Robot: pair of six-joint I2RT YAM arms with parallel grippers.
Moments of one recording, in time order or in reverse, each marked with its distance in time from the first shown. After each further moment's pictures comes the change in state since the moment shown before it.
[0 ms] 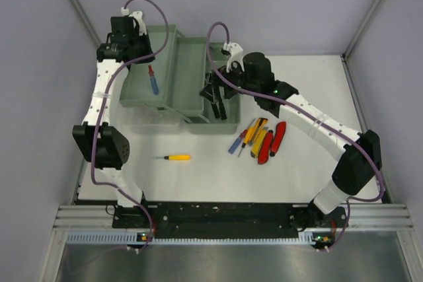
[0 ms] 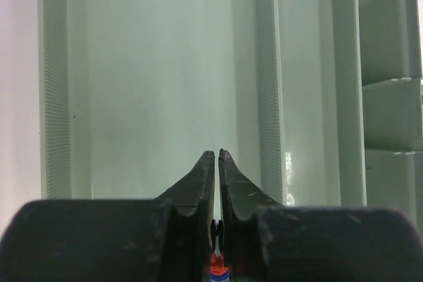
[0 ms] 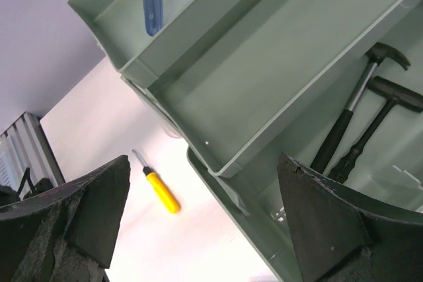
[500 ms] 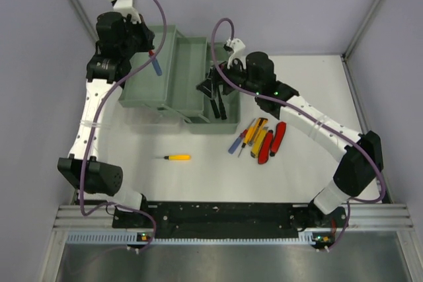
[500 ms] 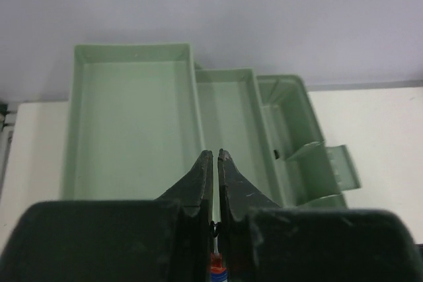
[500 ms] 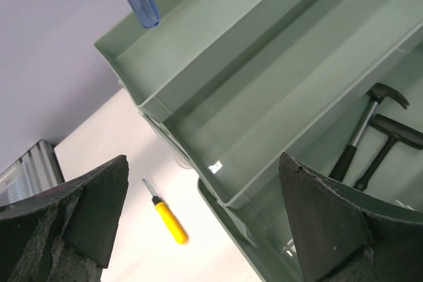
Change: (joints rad) left arm -0.082 -0.278 -0.139 0.314 -0.003 -0.059; right arm 0.006 -0.009 -0.026 0.143 -0.027 0.041
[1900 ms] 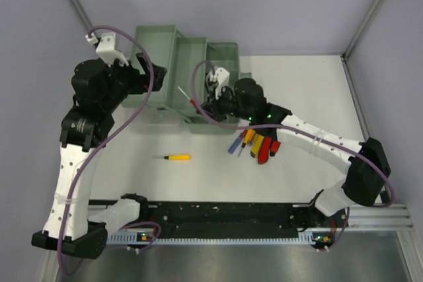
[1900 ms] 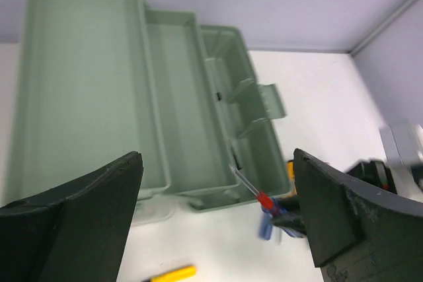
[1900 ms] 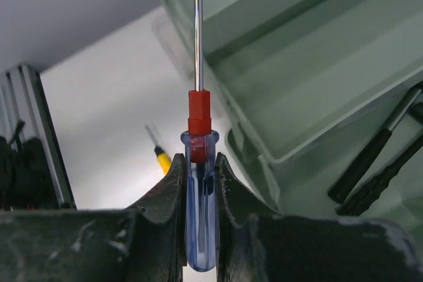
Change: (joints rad) left arm -0.086 -0.502 -0.327 -0.210 -0.050 -0.089; right arm 0.217 -0.093 -0.235 0.003 0.116 -0.240
